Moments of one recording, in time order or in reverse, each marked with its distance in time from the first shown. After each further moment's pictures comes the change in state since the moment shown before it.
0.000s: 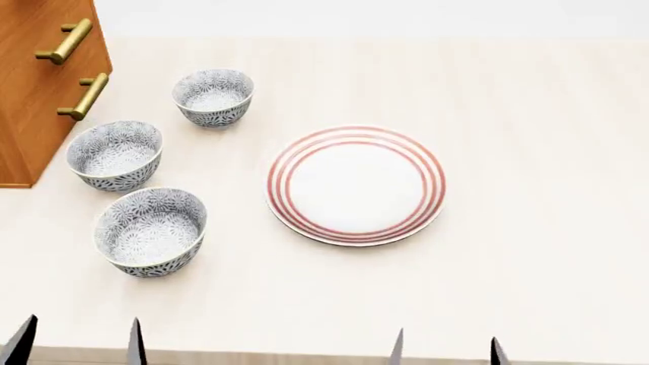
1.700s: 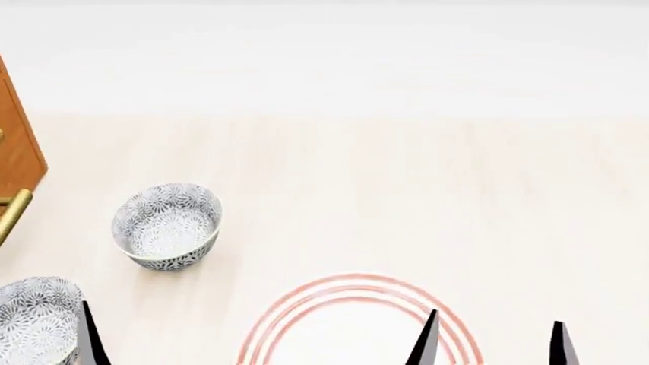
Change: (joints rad) left arm 0.062 -0.084 0.074 0.127 0.179 0.326 -0.231; right arm -0.055 0.096 -0.092 -0.077 0.063 -0.517 0.087
